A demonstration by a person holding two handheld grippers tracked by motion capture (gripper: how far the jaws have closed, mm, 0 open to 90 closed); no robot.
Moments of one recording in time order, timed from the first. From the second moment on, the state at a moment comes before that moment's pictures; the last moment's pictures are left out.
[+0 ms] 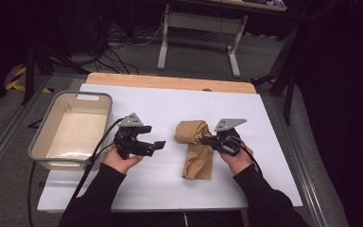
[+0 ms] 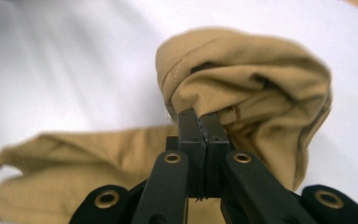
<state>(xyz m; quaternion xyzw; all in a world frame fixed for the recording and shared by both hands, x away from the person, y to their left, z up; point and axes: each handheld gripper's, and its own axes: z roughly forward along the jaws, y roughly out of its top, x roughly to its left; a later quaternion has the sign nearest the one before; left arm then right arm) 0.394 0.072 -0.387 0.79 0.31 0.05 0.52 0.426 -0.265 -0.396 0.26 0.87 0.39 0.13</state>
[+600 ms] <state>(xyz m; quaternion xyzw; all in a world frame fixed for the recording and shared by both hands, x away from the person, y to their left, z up) 0.393 0.072 -0.389 0.80 0.31 0.05 0.52 0.486 -0.273 -0.358 0.32 0.83 0.44 0.16</state>
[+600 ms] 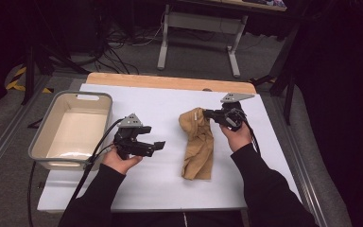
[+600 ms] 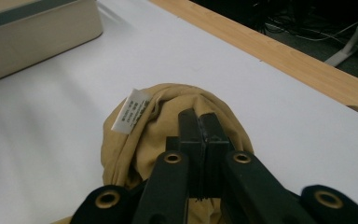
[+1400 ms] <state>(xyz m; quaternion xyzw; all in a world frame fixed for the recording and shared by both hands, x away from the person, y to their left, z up) 0.390 0.054 -0.393 0.81 0.29 0.03 0.51 0.509 -0.292 -0.368 0.36 0.80 0.43 0.19</state>
